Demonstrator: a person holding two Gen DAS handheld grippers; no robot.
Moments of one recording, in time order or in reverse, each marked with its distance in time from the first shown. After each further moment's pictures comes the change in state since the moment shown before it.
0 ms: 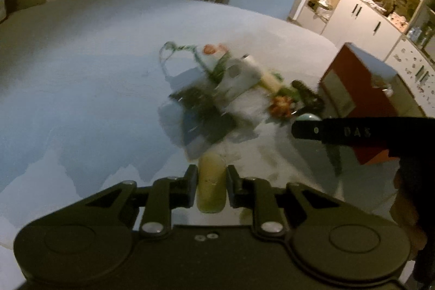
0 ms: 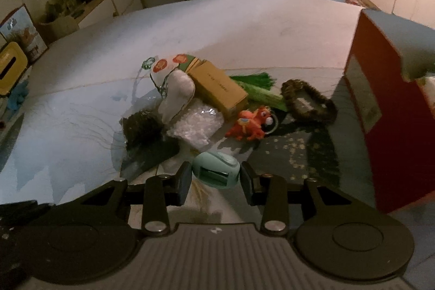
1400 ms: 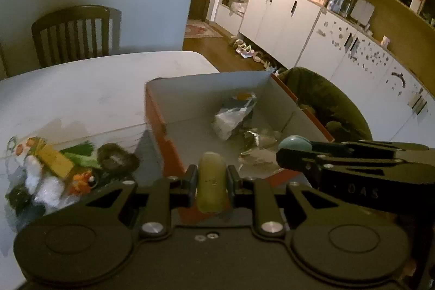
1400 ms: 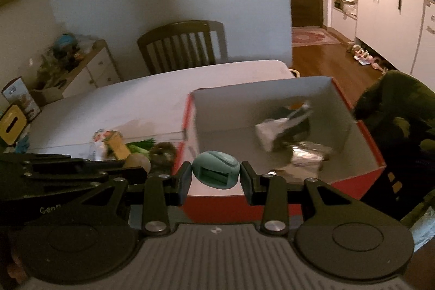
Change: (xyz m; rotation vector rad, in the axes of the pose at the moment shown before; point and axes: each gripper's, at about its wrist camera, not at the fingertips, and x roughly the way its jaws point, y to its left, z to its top) left arm -0.002 -0.263 0.061 0.264 -0.037 -0.204; right arm -0.180 -0.205 0.001 0.087 -0.213 -0.032
